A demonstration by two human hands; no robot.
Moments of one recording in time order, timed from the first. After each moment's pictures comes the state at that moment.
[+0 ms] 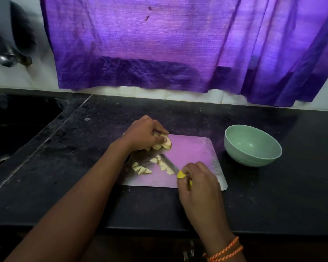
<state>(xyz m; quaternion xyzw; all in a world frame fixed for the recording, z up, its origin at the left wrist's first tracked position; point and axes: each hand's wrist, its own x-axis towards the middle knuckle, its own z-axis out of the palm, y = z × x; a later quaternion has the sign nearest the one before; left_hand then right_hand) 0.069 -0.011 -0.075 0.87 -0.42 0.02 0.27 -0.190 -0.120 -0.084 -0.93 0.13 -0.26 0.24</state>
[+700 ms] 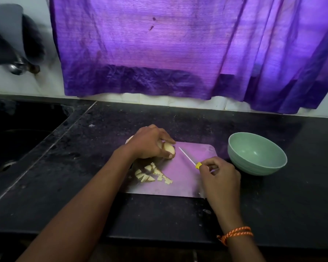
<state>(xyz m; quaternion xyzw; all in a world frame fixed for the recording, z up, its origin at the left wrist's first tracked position) 0.055 -0.012 -0.065 0.87 -0.44 -0.01 0.22 -0.156 -0.170 -0.088 -0.81 0.26 -0.34 0.40</state>
